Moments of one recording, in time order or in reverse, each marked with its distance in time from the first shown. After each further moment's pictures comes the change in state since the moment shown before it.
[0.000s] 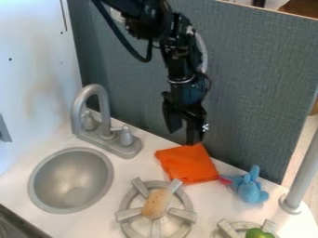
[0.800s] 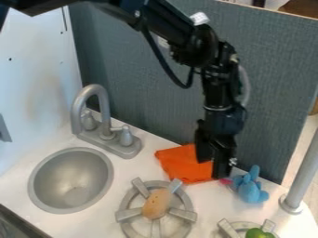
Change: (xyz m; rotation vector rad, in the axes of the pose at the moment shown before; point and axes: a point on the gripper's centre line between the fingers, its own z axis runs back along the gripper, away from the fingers) arm 0.004 -0.069 -0.033 -0.106 0.161 -0.275
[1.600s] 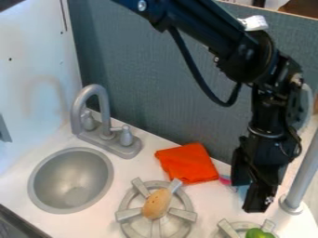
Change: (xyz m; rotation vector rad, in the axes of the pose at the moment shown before) arm 0.006 -0.076 0.003 0.097 0.045 -0.236
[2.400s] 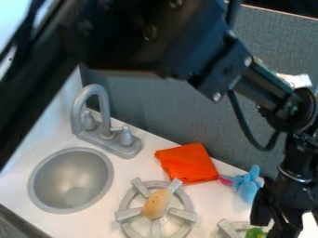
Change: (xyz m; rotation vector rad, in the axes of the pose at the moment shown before) arm 0.026 -0.025 -0.052 -0.079 0.154 -0.068
